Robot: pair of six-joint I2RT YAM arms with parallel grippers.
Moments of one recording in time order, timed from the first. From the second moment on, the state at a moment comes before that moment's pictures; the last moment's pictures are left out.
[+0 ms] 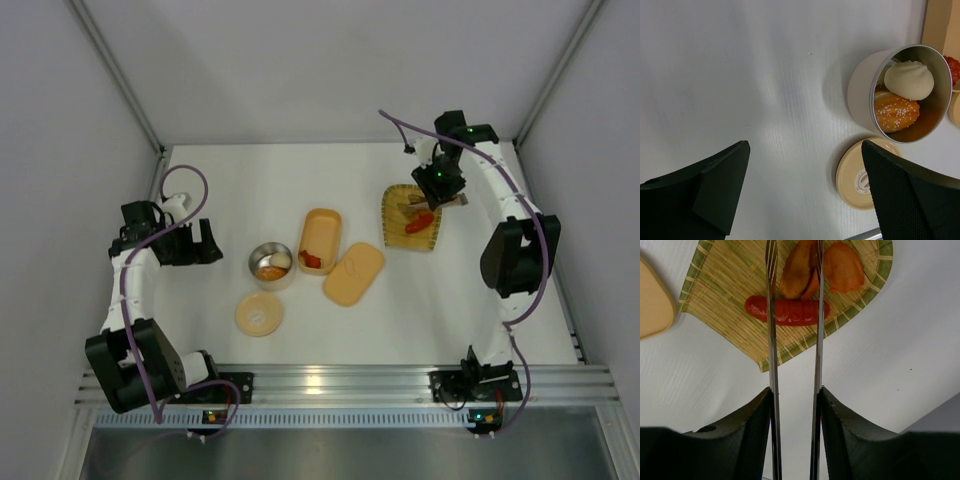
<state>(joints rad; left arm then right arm) 0.33 1.25 0.94 -0.68 0.50 0.21 0.16 1.95 1.91 -1.21 -0.07 -0.48</state>
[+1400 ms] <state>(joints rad) 0.33 1.26 0.94 -0.68 0.50 0.21 0.20 1.93 1.97 -1.25 -0.16 -0.46</state>
